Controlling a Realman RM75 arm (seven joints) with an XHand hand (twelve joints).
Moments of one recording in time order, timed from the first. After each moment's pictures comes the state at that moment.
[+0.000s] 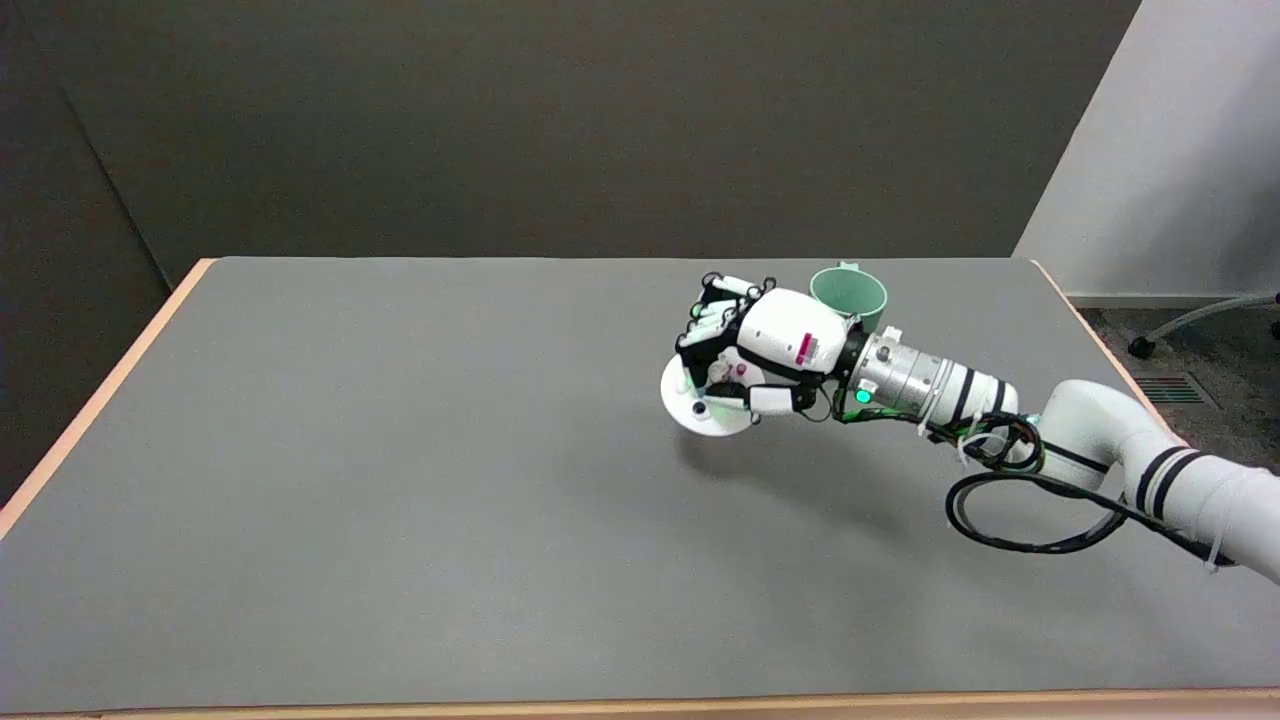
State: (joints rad) arm 0.44 -0.73 0.79 -0.97 0.07 -0.84 -2.20
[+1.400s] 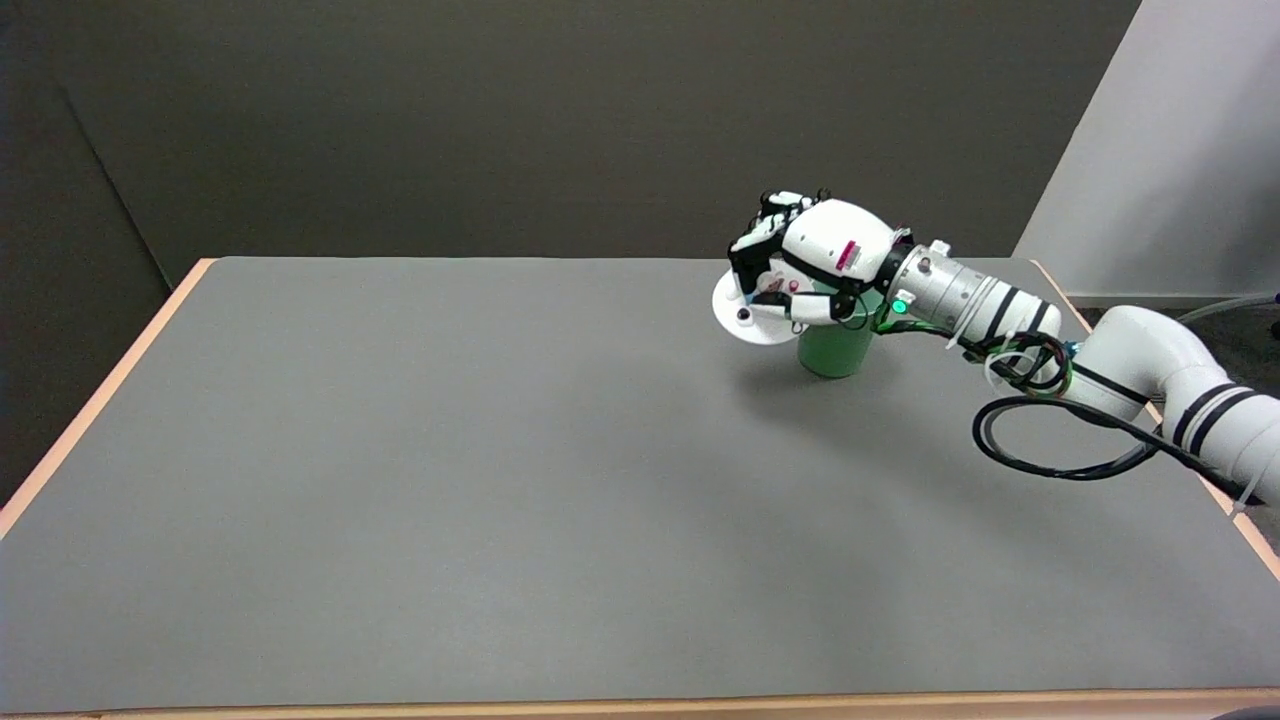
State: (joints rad) arm 0.53 -0.65 0.88 -1.00 0.06 -0.68 -2.16
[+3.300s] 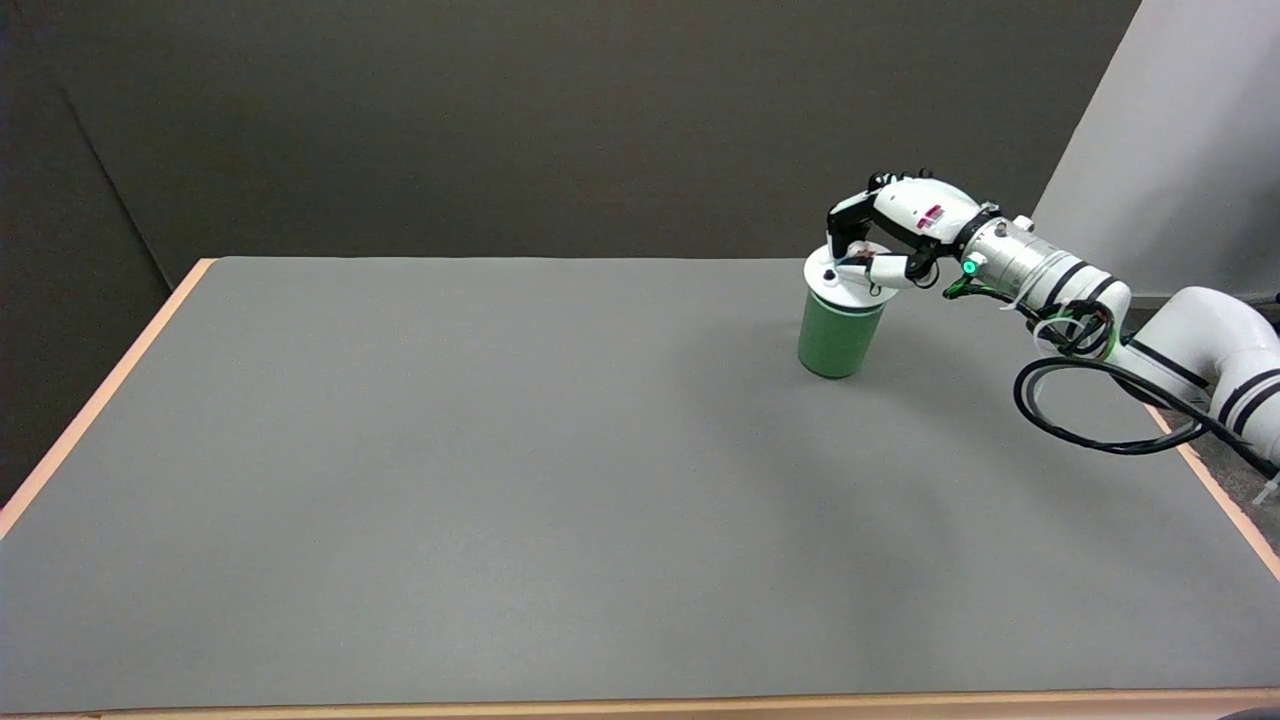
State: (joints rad) arm 0.53 -0.62 0.99 -0.87 0.07 -0.53 -2.04
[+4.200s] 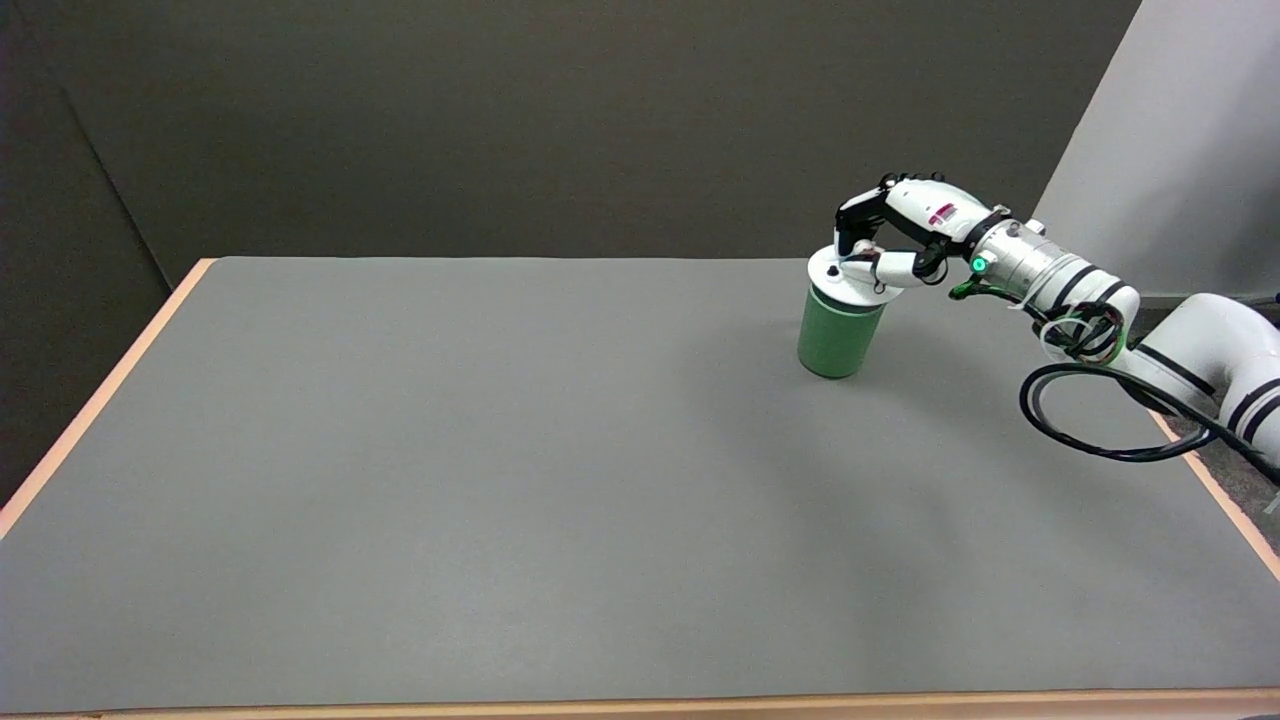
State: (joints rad) arm 0.49 -0.61 1.02 -0.90 0.13 -0.50 -1.99
